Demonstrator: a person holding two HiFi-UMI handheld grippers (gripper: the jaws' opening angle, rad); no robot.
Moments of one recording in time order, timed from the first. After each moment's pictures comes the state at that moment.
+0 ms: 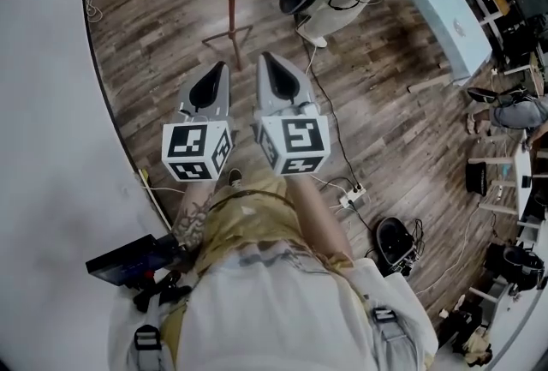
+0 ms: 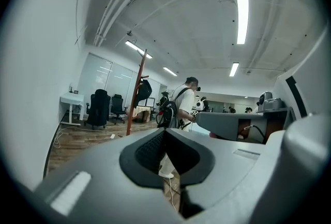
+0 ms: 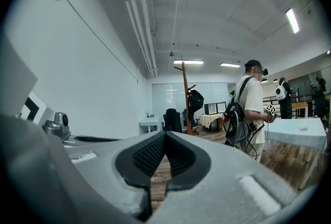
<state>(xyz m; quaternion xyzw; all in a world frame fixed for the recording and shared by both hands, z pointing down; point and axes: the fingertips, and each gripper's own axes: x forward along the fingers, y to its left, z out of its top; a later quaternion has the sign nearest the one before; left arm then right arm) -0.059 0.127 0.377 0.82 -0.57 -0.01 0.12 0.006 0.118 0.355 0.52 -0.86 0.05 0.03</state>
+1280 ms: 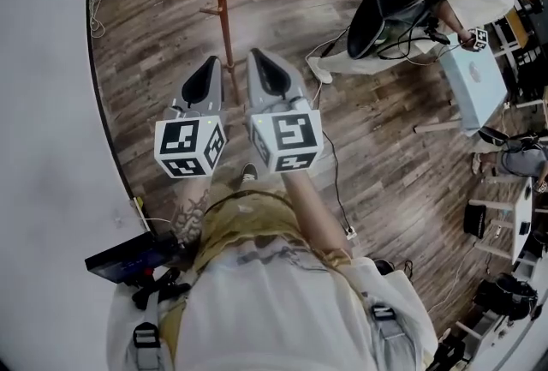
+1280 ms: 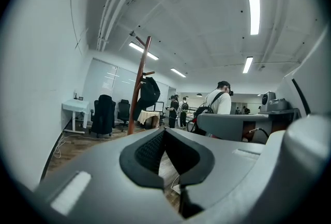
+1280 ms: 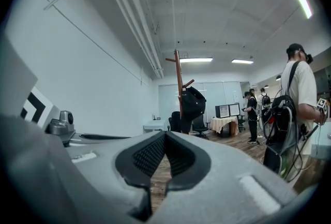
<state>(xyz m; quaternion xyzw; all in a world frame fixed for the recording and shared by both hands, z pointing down) -0.037 -0.081 0.367 0.78 -0.61 -0.02 0.09 0.024 -0.091 0.350 0.46 -0.89 0.03 0.02</state>
